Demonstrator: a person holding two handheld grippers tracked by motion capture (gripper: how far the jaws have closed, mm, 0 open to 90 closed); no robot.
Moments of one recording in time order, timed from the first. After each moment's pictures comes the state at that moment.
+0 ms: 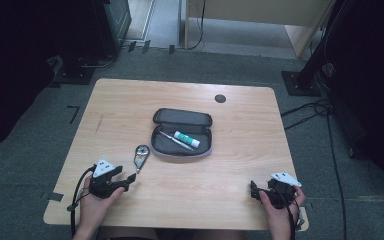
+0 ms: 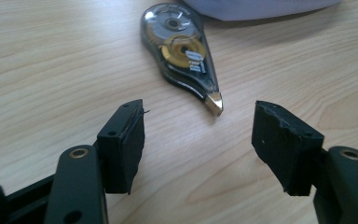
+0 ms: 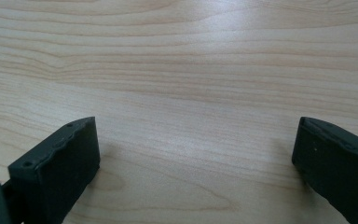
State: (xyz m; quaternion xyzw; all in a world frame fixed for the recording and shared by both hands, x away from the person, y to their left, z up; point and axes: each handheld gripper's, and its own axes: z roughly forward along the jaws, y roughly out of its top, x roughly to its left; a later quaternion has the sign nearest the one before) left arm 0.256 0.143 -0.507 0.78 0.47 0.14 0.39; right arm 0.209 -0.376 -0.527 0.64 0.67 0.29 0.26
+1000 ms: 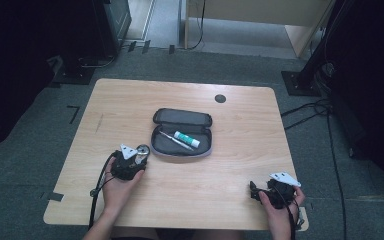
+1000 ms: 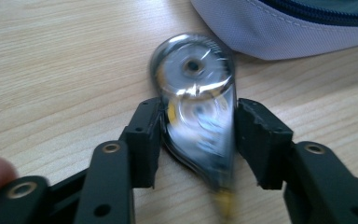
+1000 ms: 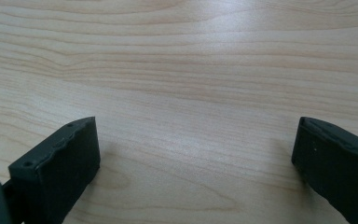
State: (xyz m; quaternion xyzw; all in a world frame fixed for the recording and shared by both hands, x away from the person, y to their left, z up) left arm 0.300 0.092 -0.512 0.77 0.51 0.21 0.32; right arm 0.208 -0.375 -0.527 0.63 0.67 0.29 0.25
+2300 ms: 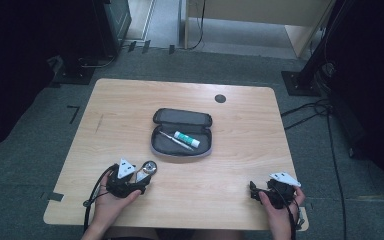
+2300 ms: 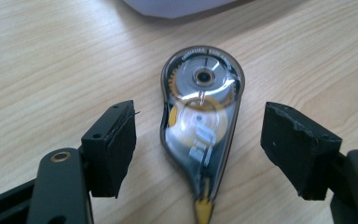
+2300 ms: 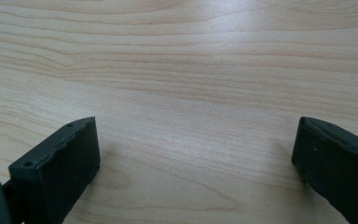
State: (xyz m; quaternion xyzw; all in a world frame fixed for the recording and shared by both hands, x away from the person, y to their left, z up) left arm 0.258 0.097 -0.507 0.82 0.42 0.17 0.35; right arm 0.208 -0.375 -0.527 0.63 0.68 0.29 0.25
